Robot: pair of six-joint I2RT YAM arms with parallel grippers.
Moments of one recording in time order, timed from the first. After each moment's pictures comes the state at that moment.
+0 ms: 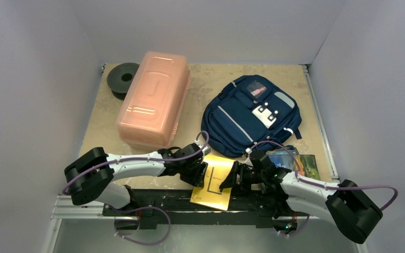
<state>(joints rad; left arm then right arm) -1.06 1.43 0.67 -0.30 0.17 -0.65 0.70 1.00 0.11 0.07 -0.57 1.21</state>
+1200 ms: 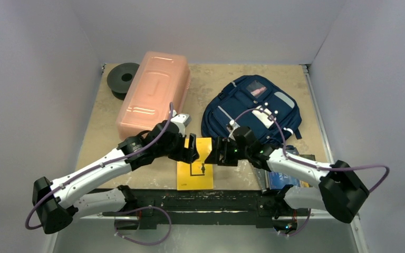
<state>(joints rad) -0.90 1.01 0.89 -0.63 -0.03 -0.57 0.77 1.25 0.54 -0.01 -0.35 0.93</state>
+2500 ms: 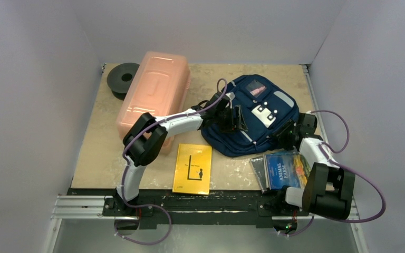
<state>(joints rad) -0.81 2.07 1.51 -0.15 0.33 -0.86 -0.22 1.26 0.60 -0.28 -0.18 0.65</state>
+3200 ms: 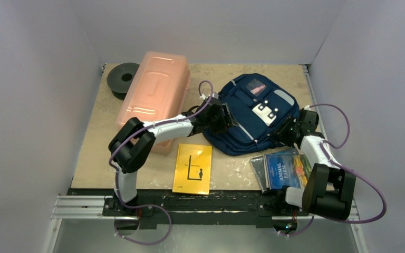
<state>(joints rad) -0.81 1.90 1.29 -0.04 0.07 -1.07 -0.22 1.26 0.65 -0.30 -0.19 0.53</state>
